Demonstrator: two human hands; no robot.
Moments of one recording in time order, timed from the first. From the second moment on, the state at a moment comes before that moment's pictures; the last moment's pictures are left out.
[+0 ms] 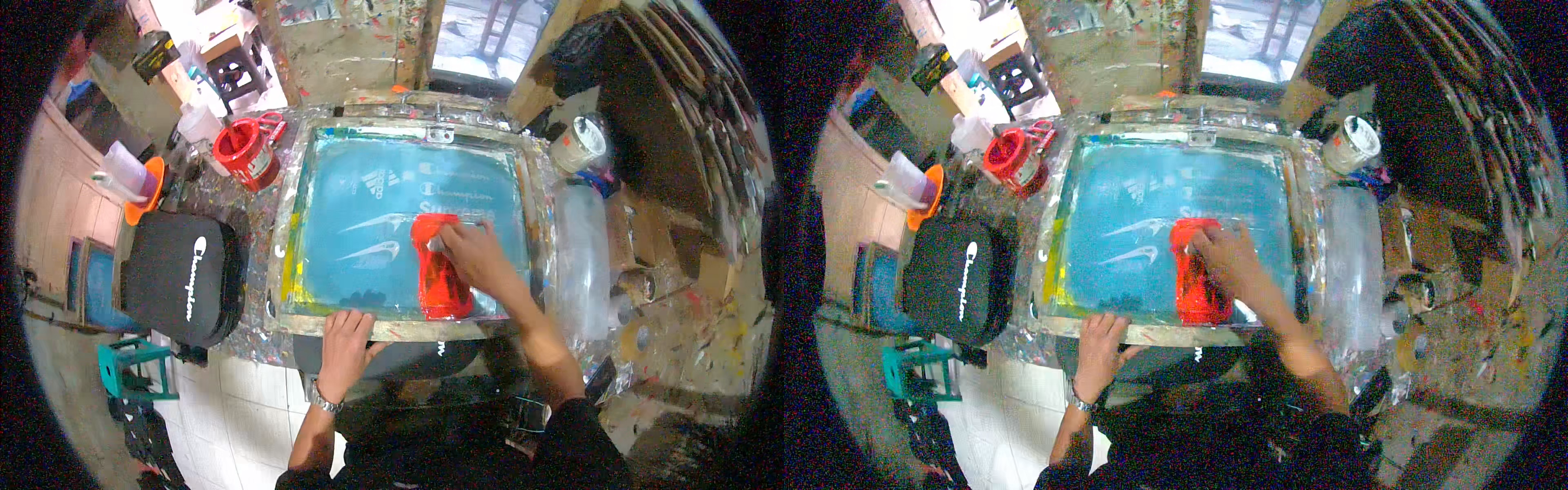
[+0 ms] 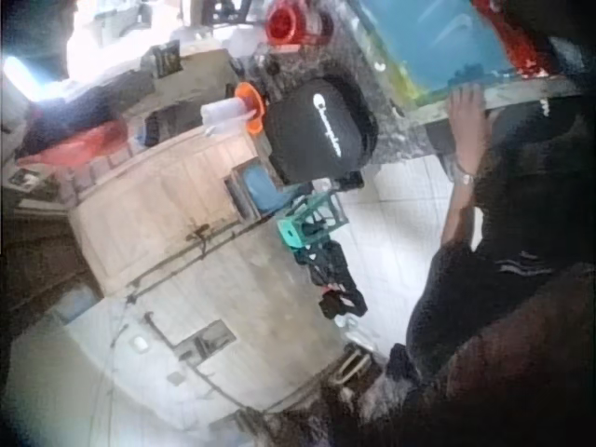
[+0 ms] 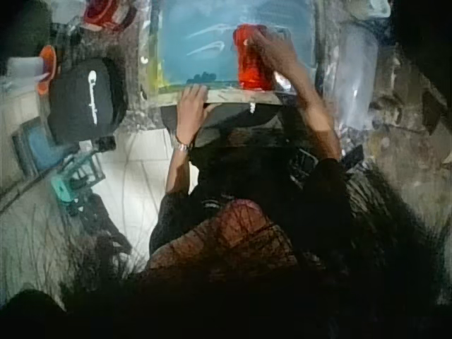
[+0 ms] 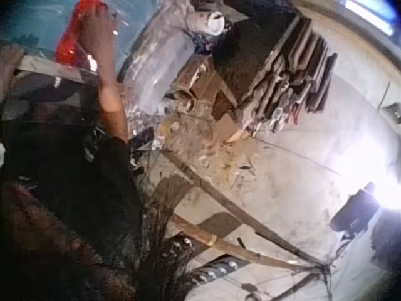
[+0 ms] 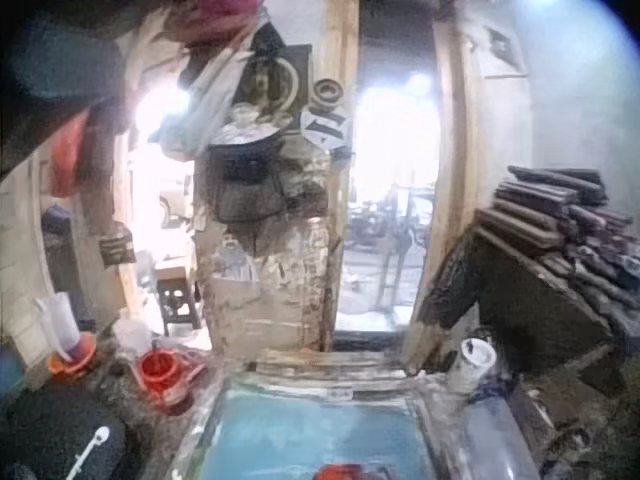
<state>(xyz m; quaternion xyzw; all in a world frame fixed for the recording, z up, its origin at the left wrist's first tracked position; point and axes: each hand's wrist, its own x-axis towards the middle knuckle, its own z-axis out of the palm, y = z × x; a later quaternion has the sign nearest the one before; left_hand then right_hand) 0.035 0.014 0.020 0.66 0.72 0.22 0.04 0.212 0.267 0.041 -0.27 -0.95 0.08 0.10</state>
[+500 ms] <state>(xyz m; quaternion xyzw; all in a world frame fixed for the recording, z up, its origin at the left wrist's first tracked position) 0.024 0.022 0.064 0.70 0.69 0.16 0.01 0.251 0.149 0.068 -0.31 -0.94 -0.03 0.15</state>
